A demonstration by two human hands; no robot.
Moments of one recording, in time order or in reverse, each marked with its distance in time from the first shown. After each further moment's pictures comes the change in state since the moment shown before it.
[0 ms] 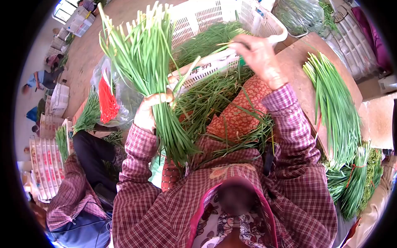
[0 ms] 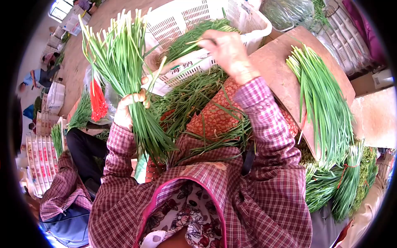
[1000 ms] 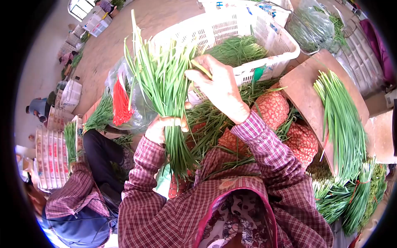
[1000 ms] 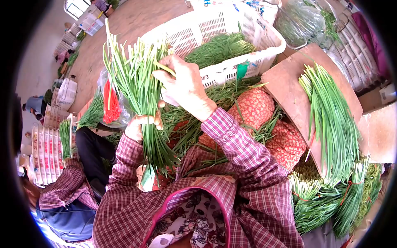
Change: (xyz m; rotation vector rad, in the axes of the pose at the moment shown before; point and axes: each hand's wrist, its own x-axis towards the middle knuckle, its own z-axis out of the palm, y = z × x) left_hand -0.021 0.004 -0.016 0.165 -0.086 -0.041; right_hand 0.008 -0.099 0.078 0.702 0.032 0.071
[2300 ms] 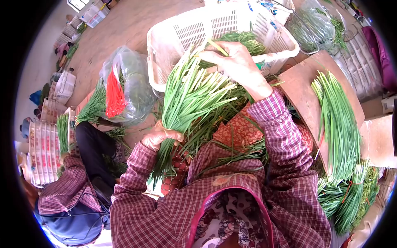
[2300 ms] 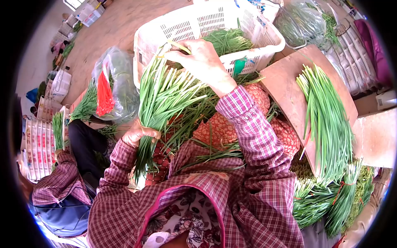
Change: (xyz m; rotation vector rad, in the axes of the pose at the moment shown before) left_hand -0.033 -0.033 -0.005 0.127 0.179 -0.308; right_hand 0.027 -0.007 -0.043 -0.054 -0.186 0.227
